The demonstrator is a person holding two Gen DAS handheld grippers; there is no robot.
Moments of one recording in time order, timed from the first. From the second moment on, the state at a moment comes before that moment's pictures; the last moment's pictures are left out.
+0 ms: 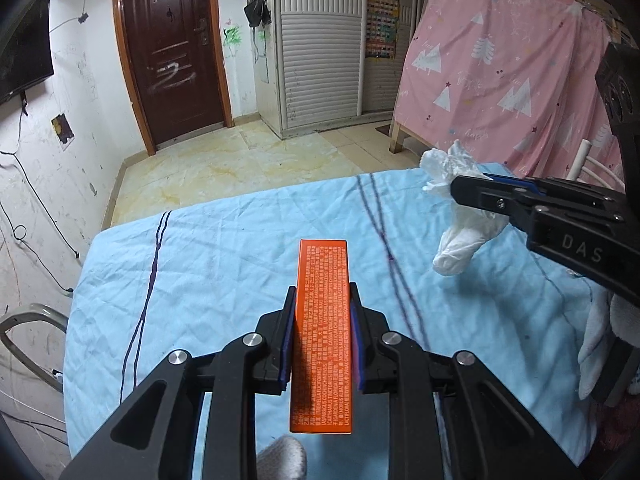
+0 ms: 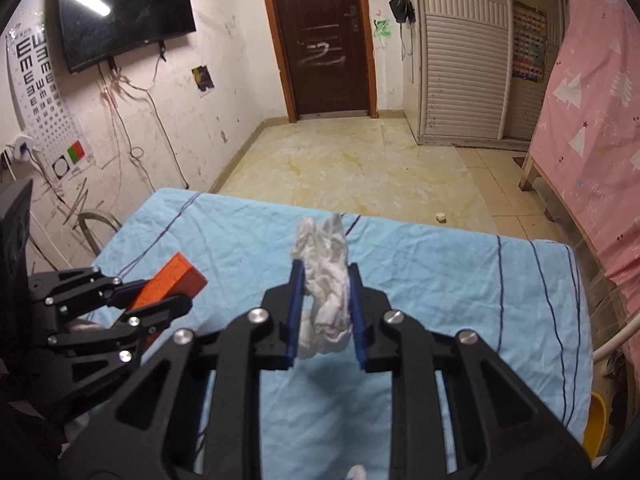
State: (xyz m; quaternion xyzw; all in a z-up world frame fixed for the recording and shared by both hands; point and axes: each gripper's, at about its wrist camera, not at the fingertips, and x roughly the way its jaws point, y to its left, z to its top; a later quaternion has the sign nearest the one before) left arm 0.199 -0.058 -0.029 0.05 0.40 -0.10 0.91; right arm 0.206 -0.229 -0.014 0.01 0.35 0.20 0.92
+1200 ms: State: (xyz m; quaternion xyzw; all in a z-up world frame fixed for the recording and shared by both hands) left arm 0.122 -0.304 -0.001 0.10 0.34 -0.28 0.89; right arm 0.087 -0.482 -0.022 0.16 0.26 0.05 0.95
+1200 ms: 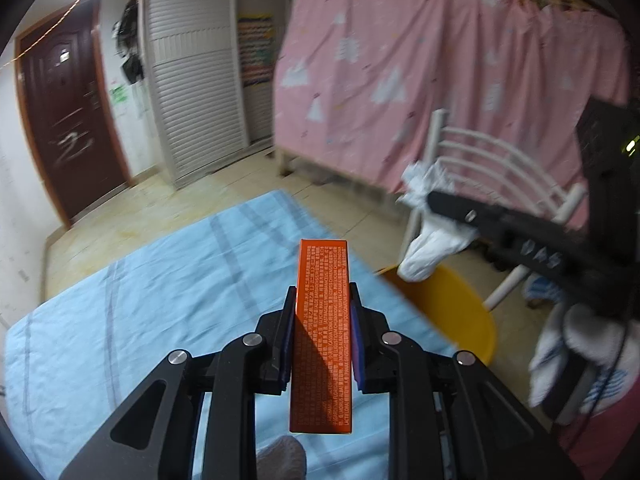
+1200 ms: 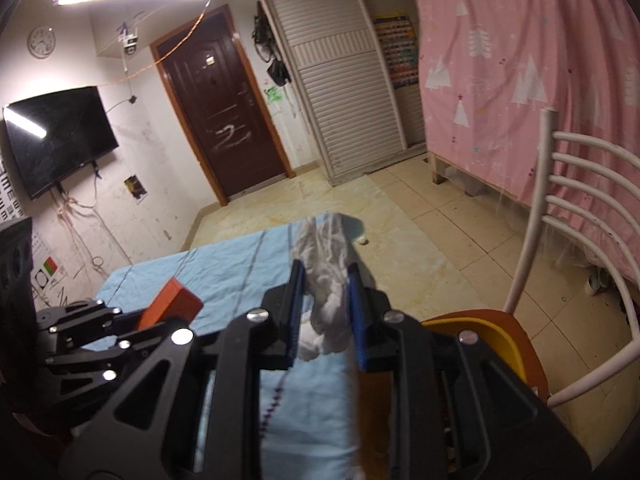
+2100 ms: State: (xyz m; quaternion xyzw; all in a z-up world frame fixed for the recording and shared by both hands) left arm 0.130 -0.437 -0.028 0.01 0.34 -0.40 0.85; right arm 0.068 -0.558 -0.102 0.21 0.32 -0.03 0.92
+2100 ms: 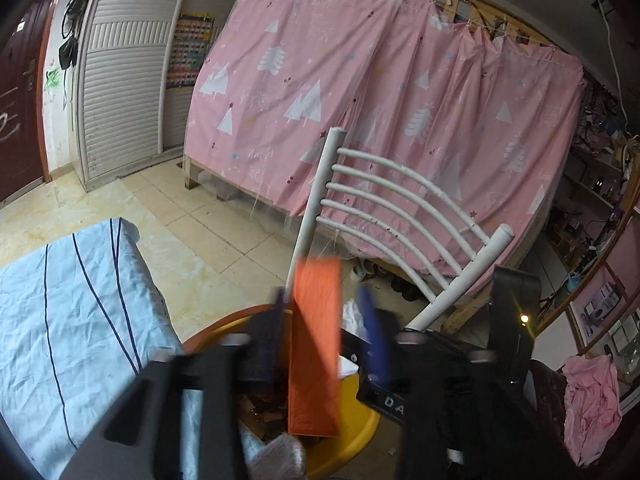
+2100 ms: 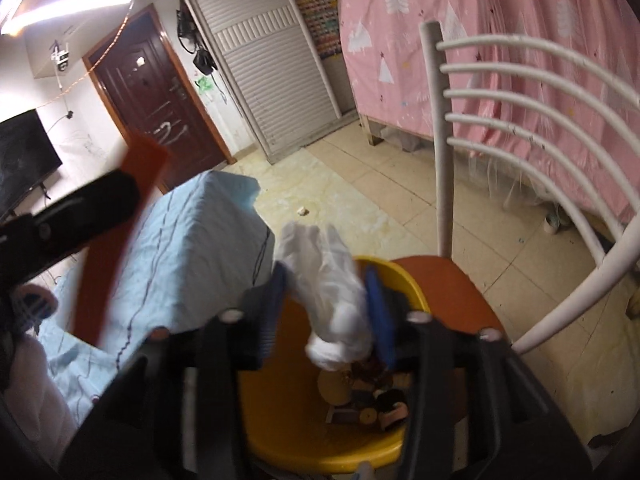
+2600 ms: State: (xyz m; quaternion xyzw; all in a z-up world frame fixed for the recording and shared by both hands) left arm 0.123 -0.373 -0.012 -0.02 0.32 -0.36 0.88; right arm 0.064 -0.526 -0.082 0.21 0.30 0.00 0.93
